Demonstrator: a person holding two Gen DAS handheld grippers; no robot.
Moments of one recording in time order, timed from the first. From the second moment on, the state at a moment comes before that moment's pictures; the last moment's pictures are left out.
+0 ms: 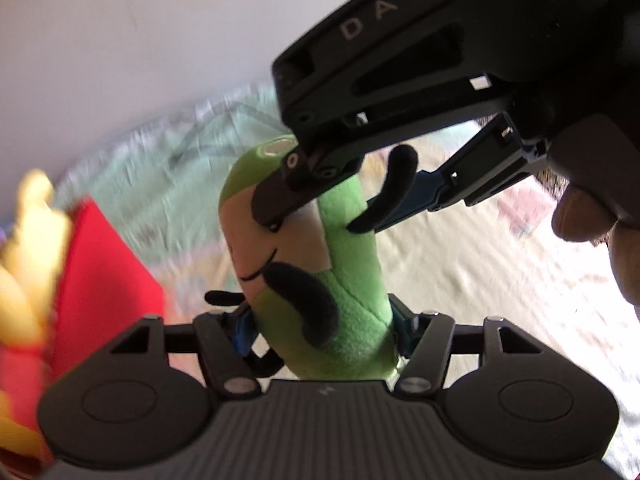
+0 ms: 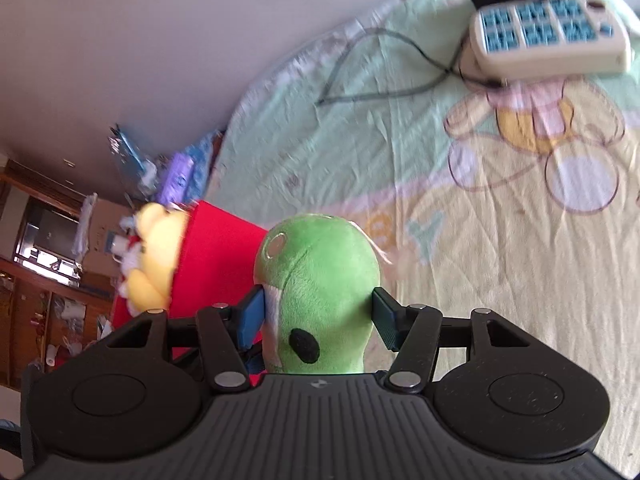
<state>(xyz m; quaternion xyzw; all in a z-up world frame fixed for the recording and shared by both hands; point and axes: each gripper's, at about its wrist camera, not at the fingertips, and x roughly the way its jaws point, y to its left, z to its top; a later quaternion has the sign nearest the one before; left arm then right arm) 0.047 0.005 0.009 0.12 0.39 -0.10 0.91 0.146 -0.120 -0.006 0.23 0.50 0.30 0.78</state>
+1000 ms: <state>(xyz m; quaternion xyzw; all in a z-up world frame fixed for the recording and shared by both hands) -0.007 0.232 0.058 0.18 0.28 -0.01 0.94 0.082 0.104 0.054 0.21 0.31 0.45 0.81</state>
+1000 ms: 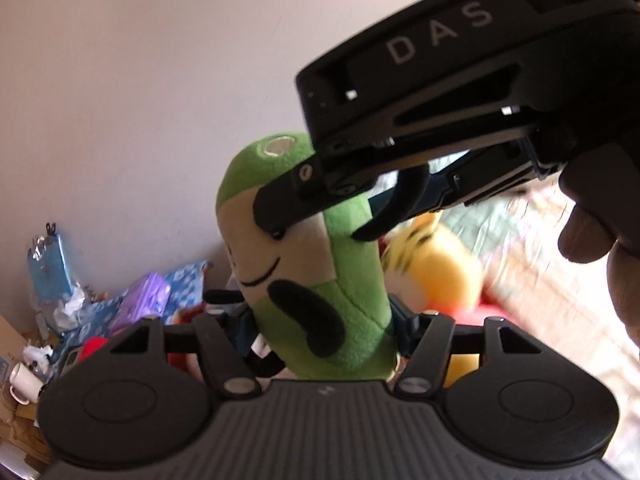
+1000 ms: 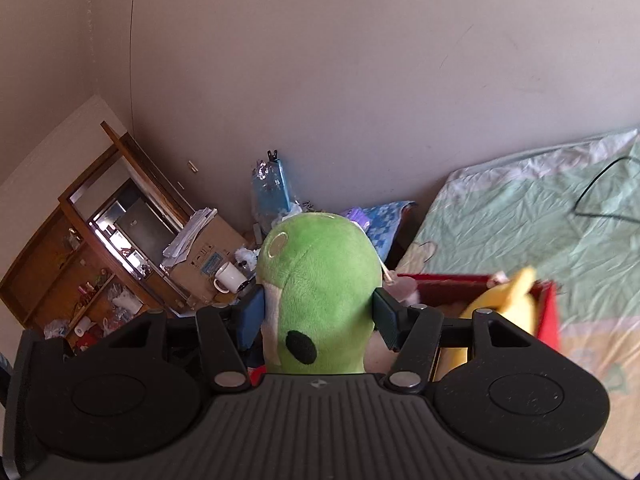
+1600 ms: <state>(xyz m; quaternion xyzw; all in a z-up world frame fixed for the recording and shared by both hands) -0.007 0.296 0.020 0.14 0.34 -0.05 0.93 0.044 0.170 0.024 0.10 0.29 0.43 0.85</state>
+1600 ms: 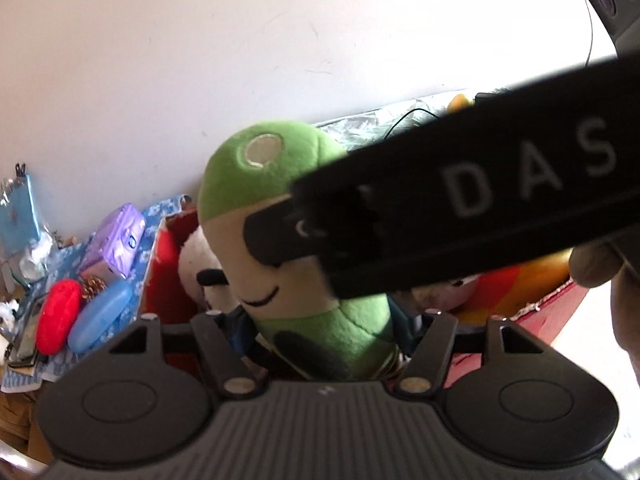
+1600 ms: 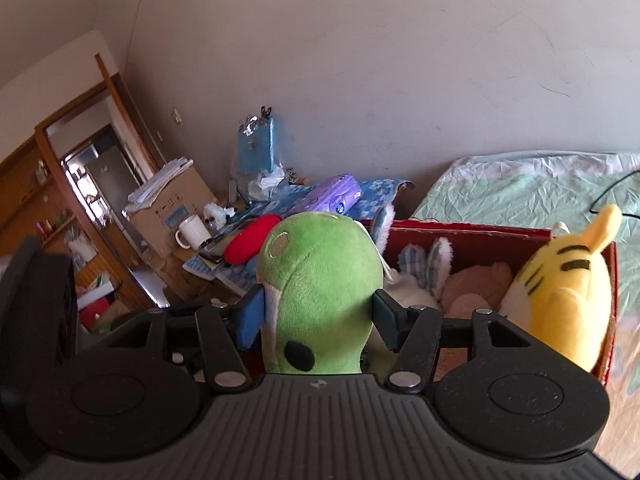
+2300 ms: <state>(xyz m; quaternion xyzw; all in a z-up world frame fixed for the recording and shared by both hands) -0.045 0.349 0.032 0.11 0.32 -0.11 0.93 0.038 0.215 0.044 -0.05 0.26 0.49 0.83</state>
